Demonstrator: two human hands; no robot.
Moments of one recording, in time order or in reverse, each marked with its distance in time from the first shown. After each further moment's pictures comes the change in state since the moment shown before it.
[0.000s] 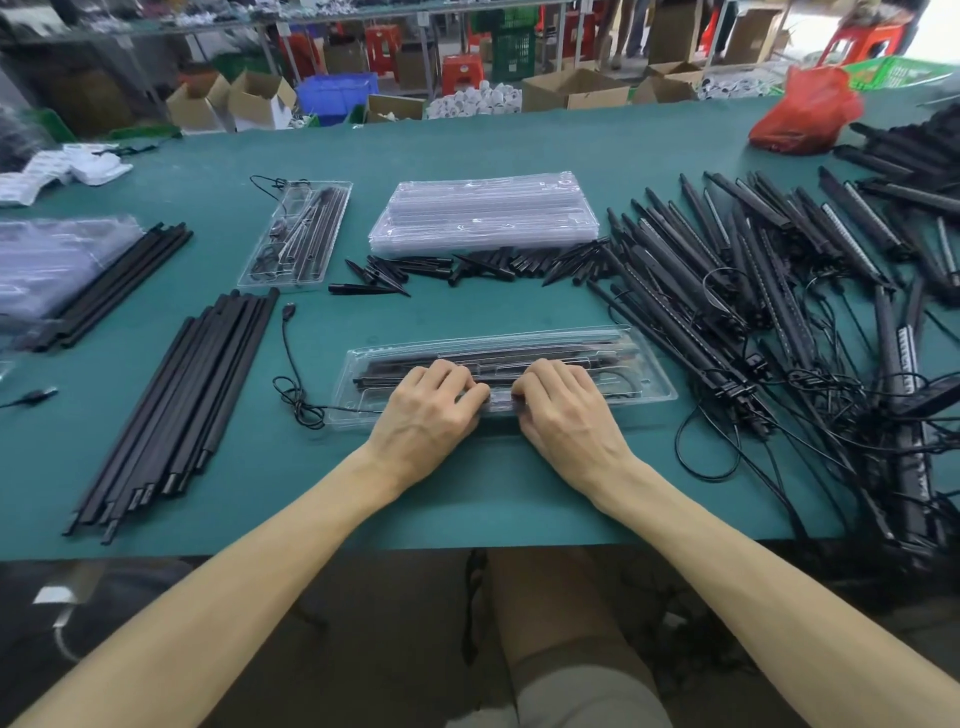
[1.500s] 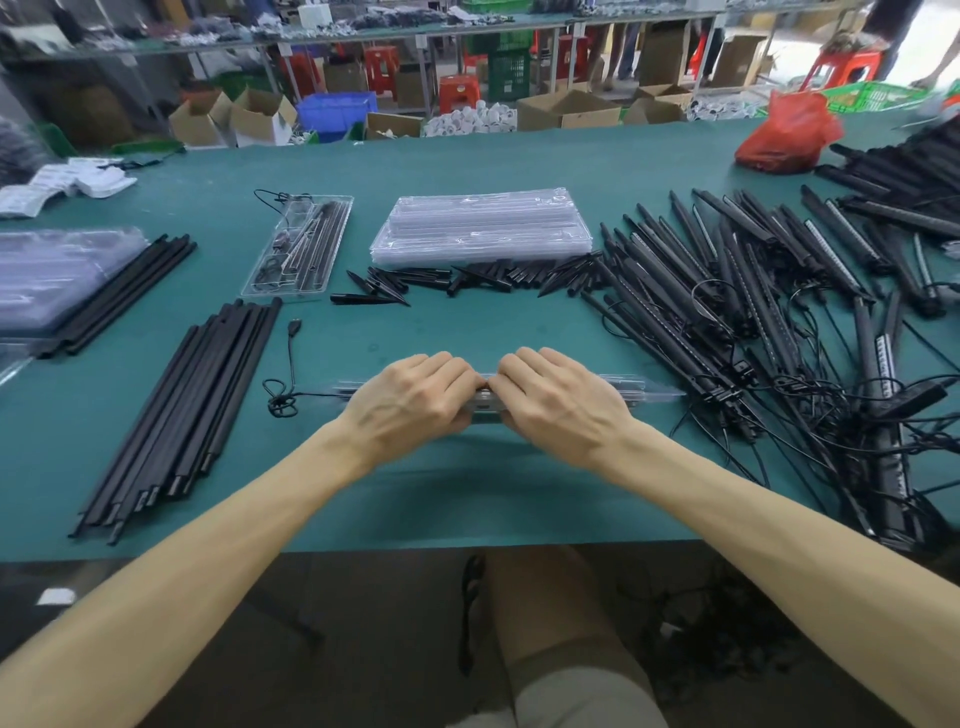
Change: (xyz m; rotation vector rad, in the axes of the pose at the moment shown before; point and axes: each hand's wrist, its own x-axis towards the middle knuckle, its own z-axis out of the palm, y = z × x) left_hand 0.021 -0.021 -0.040 0.002 -0.066 0.206; right_hand 0.037 0.002 -0.038 -0.197 -0.058 -0.381
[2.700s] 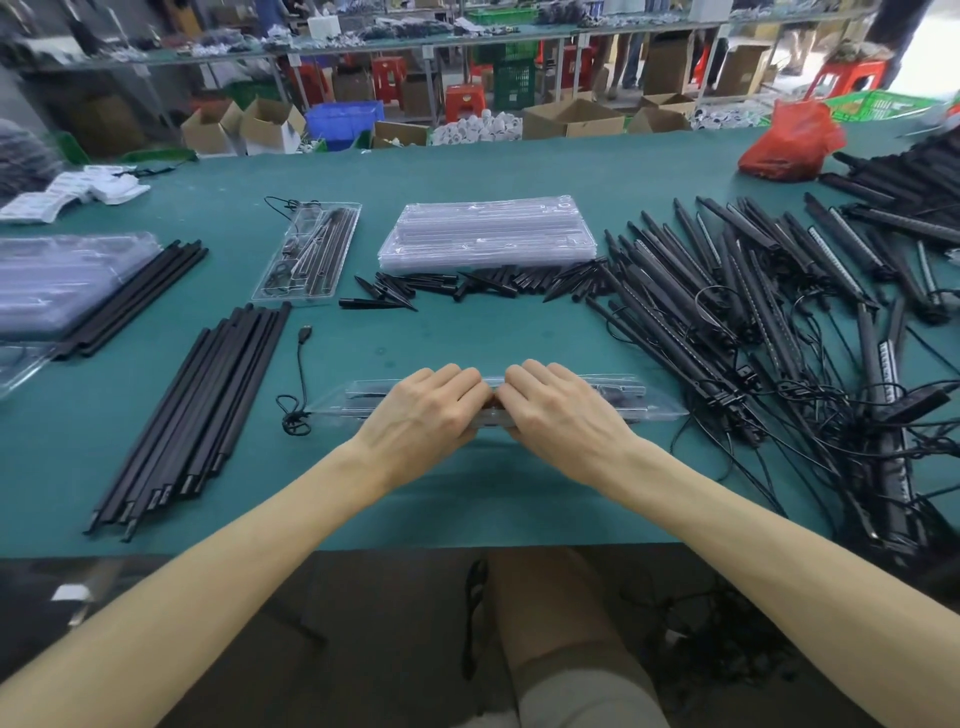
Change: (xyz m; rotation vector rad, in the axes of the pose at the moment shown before) left_hand -0.008 0.015 -0.002 -0.072 -0.122 -0.113; right_hand 0.000 -0.014 -0.010 0.121 -0.126 0.128
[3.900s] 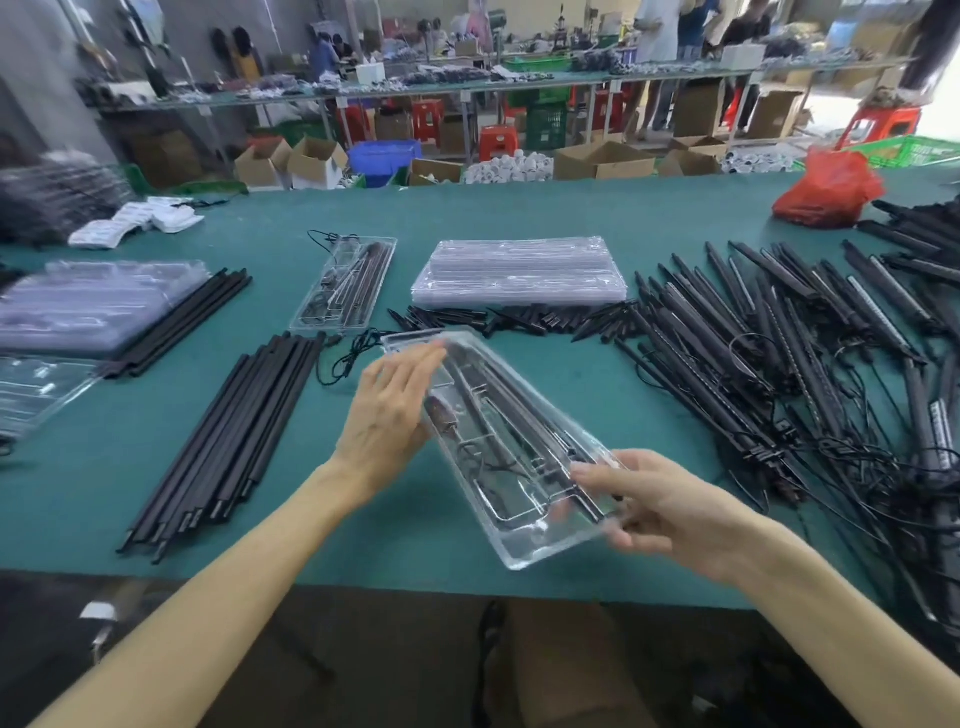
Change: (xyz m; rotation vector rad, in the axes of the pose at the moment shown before) left_hand -0.026 -0.059 0.018 -0.088 0.175 -0.412; right_hand -0.043 0.021 -0.045 1.898 -0.541 0.817
